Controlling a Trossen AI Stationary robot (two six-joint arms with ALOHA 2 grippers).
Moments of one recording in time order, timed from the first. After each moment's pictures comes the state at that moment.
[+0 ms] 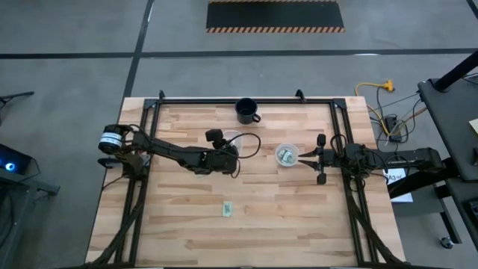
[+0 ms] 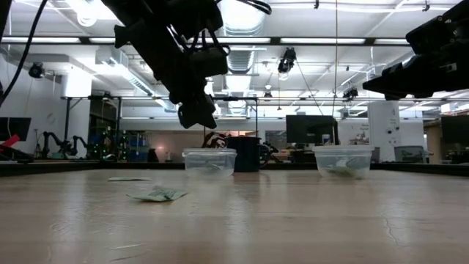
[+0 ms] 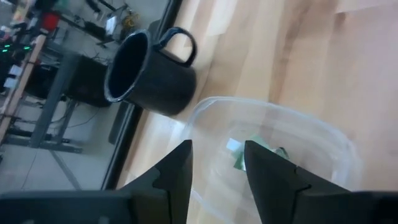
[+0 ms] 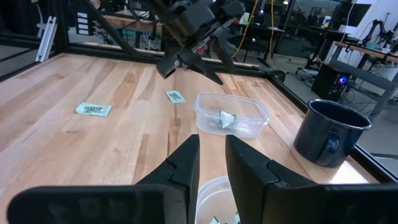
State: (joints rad) left arm -0.08 1.68 1.02 -0.24 -0.82 0.04; right arm 0.02 0.17 0.01 0.03 0.11 -0.11
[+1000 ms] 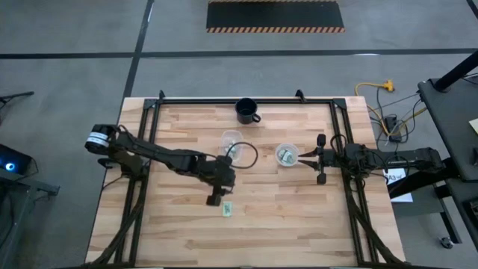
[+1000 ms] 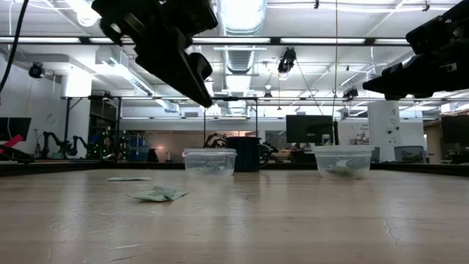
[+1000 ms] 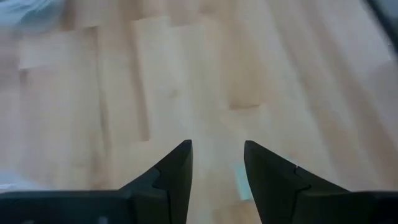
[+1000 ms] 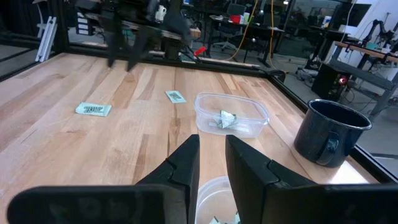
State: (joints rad) left arm -0.18 1.55 1.03 -0.30 0.07 0.00; right arm 0.02 0.17 0.01 0.03 0.11 -0.11
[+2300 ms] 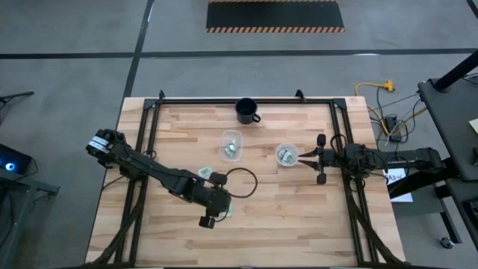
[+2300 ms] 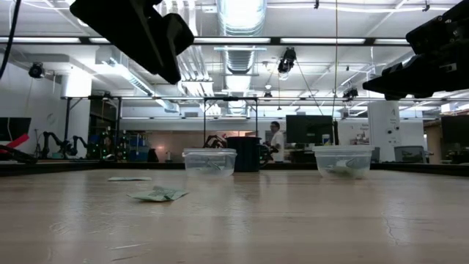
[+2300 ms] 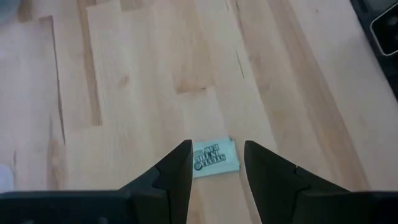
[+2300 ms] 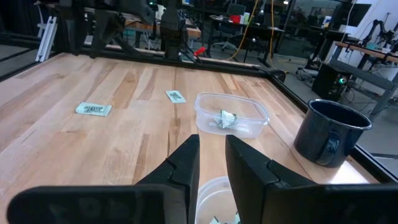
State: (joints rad) left arm -0.41 1.60 1.17 -0.51 -0.11 -0.15; right arm 0.02 0.17 0.01 0.03 0.11 -0.11
